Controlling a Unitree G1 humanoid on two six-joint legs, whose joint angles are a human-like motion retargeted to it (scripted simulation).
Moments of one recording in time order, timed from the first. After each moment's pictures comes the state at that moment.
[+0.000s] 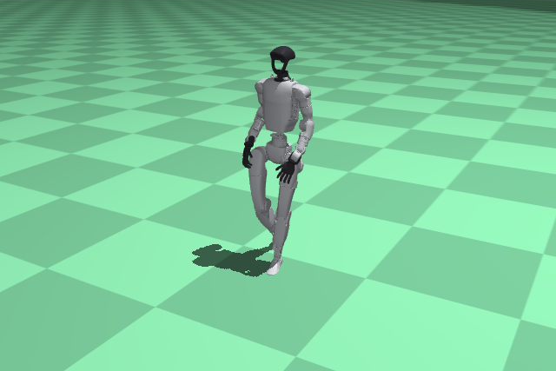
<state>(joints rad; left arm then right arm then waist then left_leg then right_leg) 0.23 0.14 -0.14 0.82 0.89 -0.24 -0.30 0.38 -0.17 0.01 0.70 -0.79 -0.47 0.14 -0.11 0.09 -0.11 -0.24 0.04 0.28 0.15 -0.08 0.16 -0.20 0.21 0.06 0.72 0.28 0.11</state>
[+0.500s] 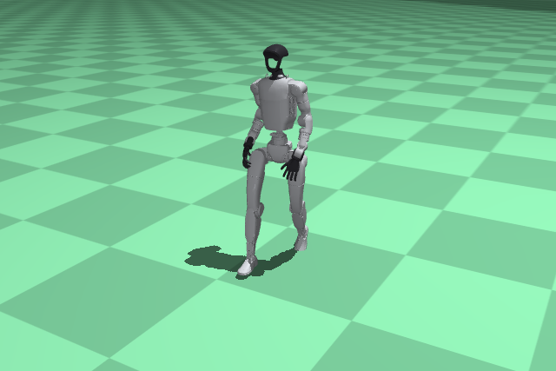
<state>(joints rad) 0.24 0.12 -0.15 0.90 0.95 -0.25 -0.28 0.40 -0.14 -0.01 0.63 -0.63 -0.47 0.15 -0.30 0.10 -0.12 0.07 -0.04 0.07 0.43 0.32 -0.17 -0.37 -0.02 -0.02 0.11 0.11 -0.04</state>
